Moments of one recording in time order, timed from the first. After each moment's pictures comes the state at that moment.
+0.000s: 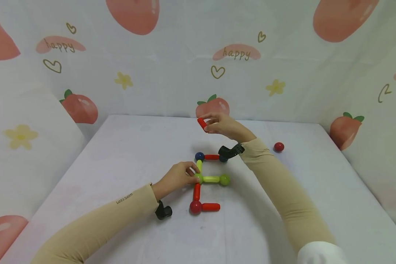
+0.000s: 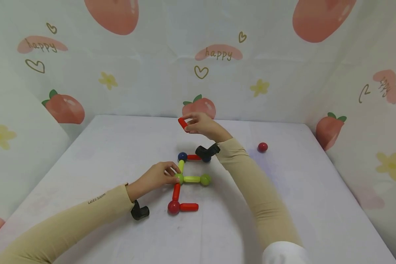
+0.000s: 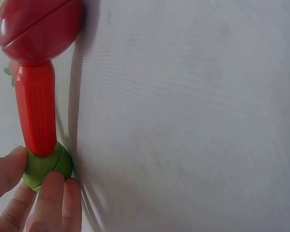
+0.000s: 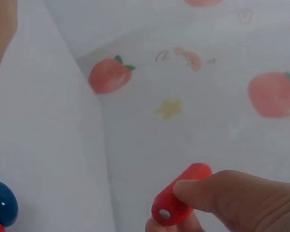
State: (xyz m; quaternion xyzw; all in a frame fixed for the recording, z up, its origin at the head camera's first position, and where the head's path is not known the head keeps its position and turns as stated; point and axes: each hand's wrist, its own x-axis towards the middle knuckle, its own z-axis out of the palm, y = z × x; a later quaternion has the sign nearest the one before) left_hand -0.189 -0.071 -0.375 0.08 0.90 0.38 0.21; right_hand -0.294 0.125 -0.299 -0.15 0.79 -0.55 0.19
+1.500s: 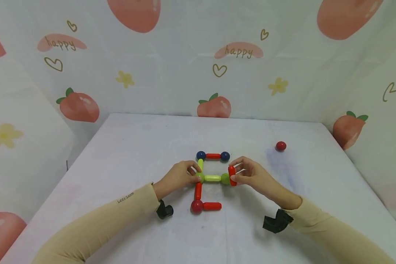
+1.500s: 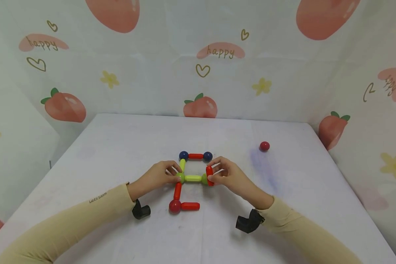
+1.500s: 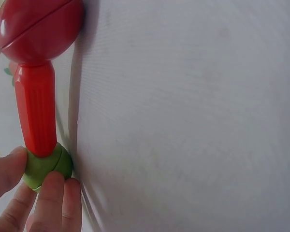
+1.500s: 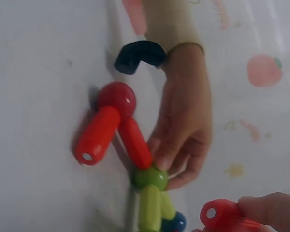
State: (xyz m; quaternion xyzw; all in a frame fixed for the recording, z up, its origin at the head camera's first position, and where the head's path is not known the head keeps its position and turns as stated) left_hand -0.189 -0.071 -0.375 0.08 0.90 0.38 0.21; right_hand -0.153 0.186 -0.355 -0.10 0.81 -0.55 0.18
